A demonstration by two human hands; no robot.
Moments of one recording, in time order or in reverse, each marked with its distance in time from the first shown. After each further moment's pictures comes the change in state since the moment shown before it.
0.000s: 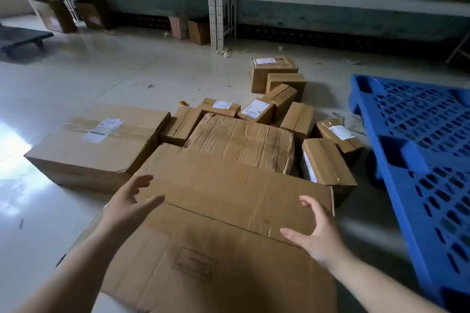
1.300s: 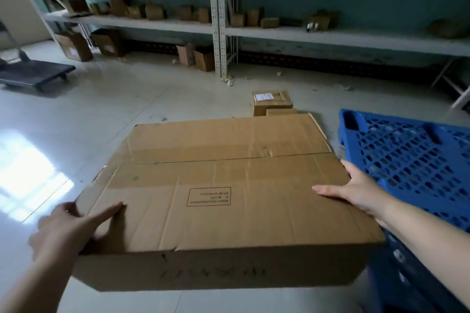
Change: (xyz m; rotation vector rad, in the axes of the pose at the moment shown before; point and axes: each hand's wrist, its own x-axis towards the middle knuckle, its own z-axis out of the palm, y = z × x) left_hand -0.007 0.095 -0.236 0.070 0.273 -0.460; right_hand -0.032 -0.257 -0.223 0.227 -0.069 0.023
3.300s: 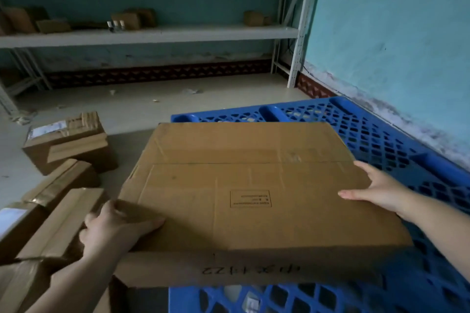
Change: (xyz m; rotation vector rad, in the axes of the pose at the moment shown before) left_hand -0.310 0.383 0.601 0.195 -0.503 0.573; right_hand 0.156 0.401 -0.516 -0.161 0.520 0.399
